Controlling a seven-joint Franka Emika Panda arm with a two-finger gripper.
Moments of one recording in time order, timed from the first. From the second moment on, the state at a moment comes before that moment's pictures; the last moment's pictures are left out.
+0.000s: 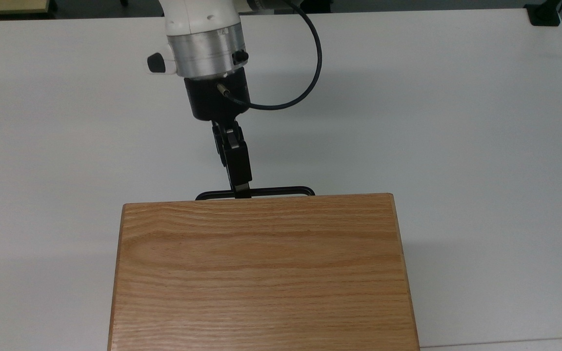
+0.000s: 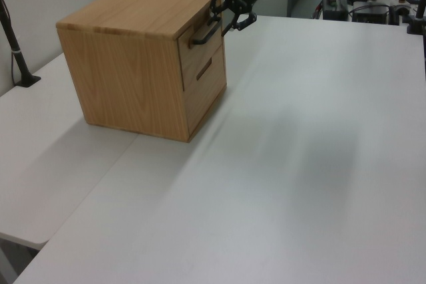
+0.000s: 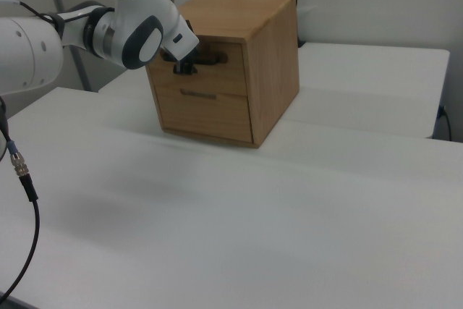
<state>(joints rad) 0.01 0.38 0.06 -1.50 0.22 2.57 1.14</state>
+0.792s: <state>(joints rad) 0.01 0.39 0.06 -1.49 0.22 2.56 1.14</state>
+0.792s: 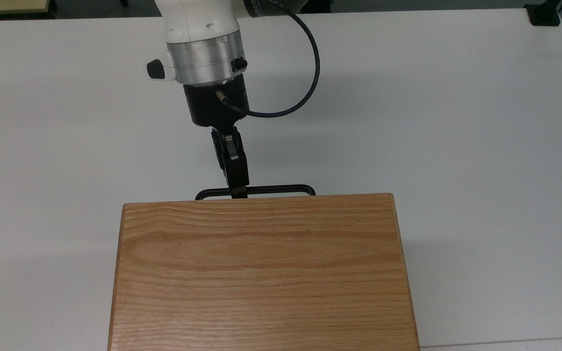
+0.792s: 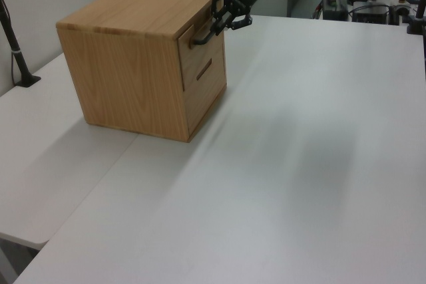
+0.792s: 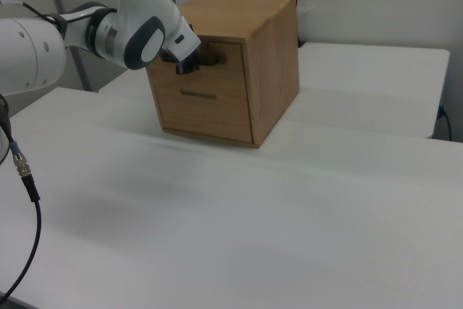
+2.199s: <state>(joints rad) -0.04 0.23 0.05 -1.53 0.21 2.01 0.98</state>
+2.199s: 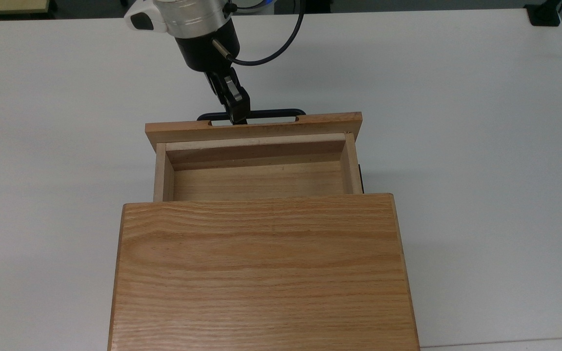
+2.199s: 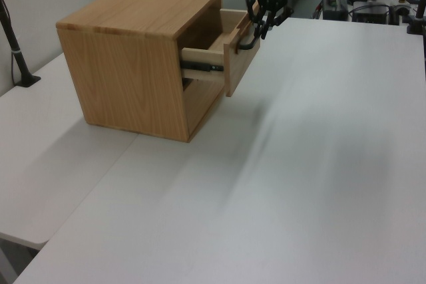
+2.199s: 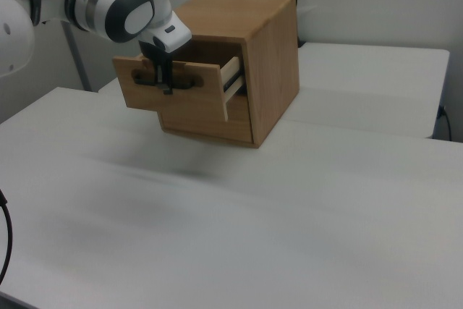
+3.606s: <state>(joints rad) -0.08 0.16 0.05 -1.56 0.21 1.75 0.73</state>
